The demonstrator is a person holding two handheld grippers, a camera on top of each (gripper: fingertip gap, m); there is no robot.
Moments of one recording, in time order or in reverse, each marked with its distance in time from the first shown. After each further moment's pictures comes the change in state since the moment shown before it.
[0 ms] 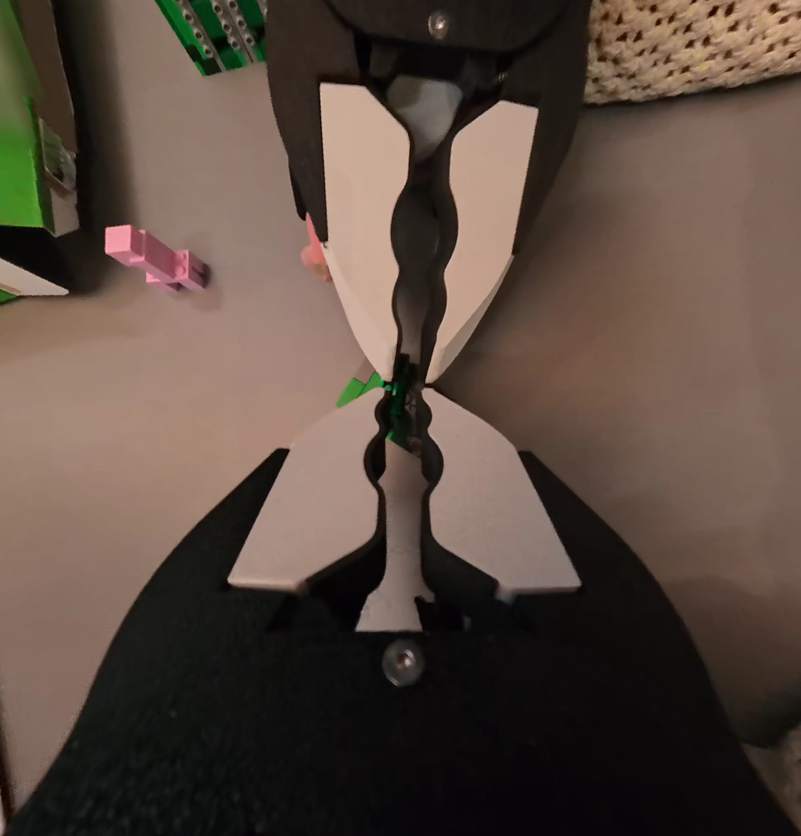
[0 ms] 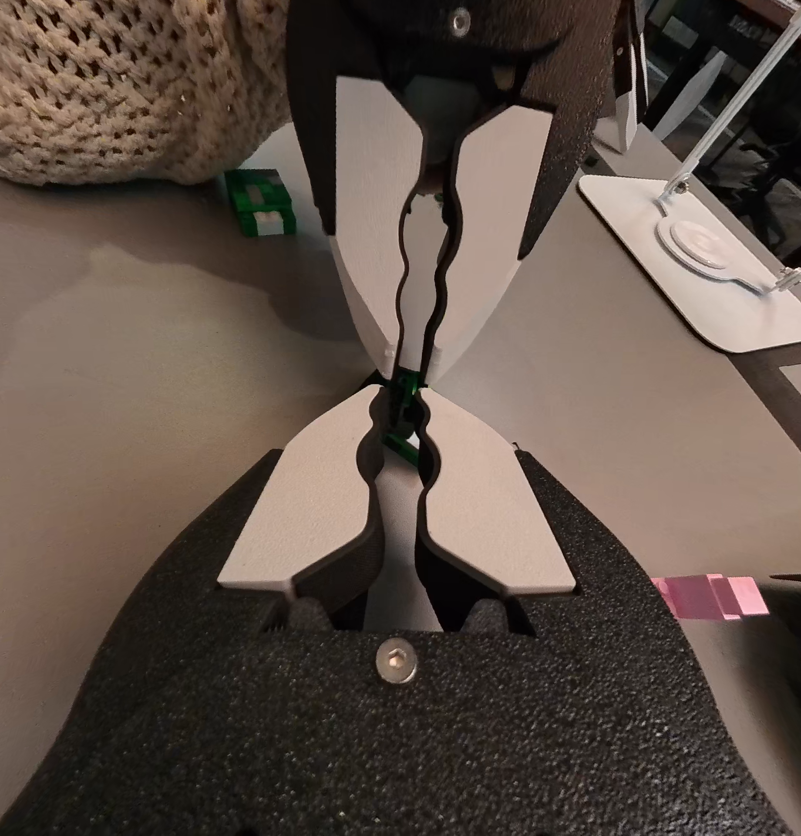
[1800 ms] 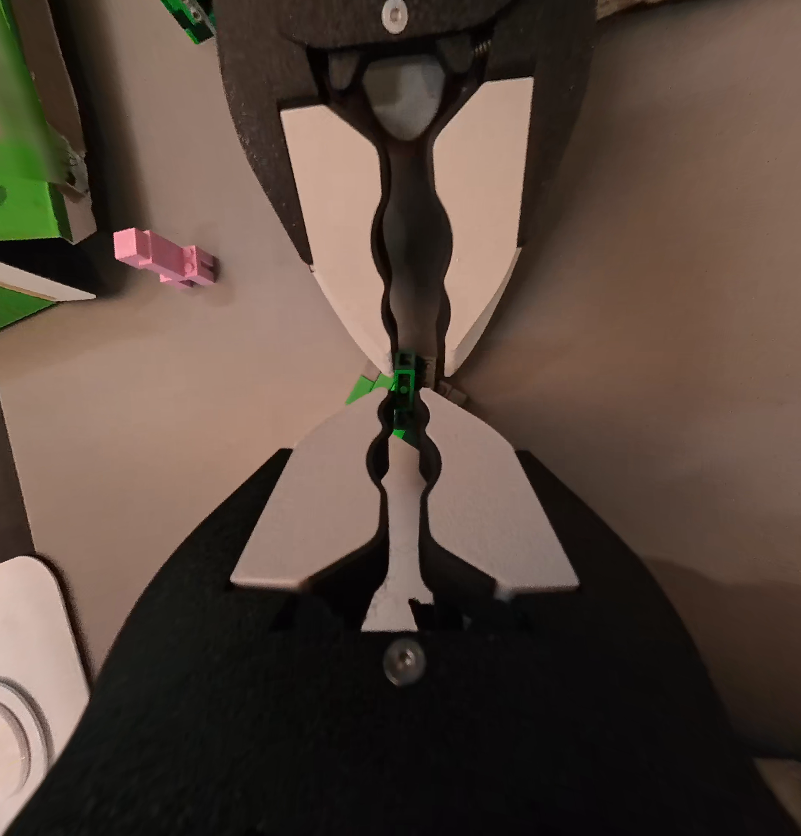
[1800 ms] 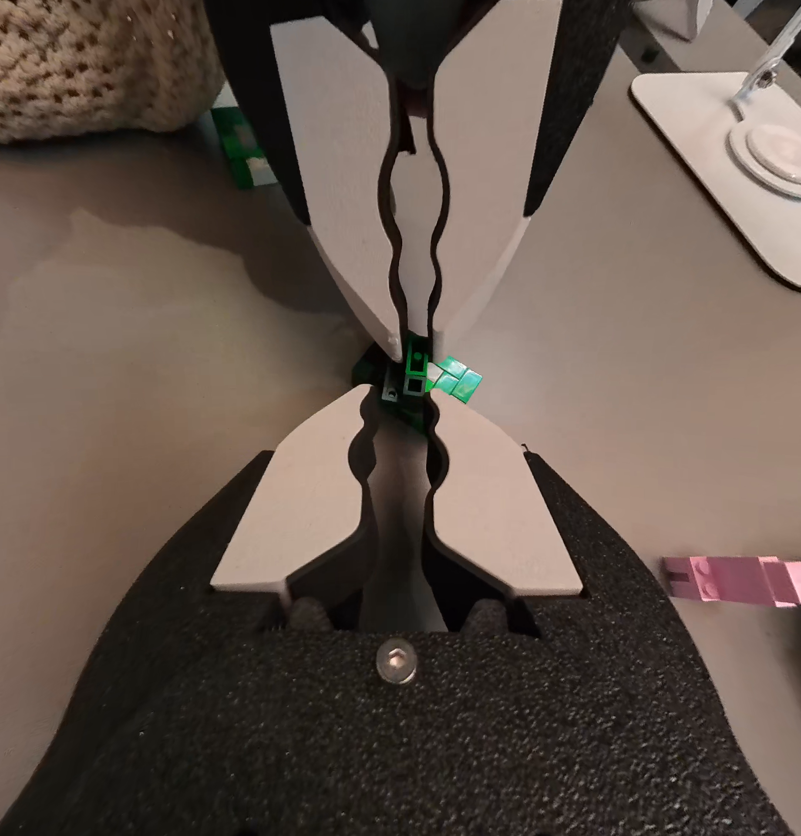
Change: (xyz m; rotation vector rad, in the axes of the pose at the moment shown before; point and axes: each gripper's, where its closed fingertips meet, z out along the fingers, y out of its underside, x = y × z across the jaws) left arm -0.002 0.005 0.006 -0.113 -0.095 0.092; right arm -0.005 0.018 0.004 -0.128 -0.058 0.071
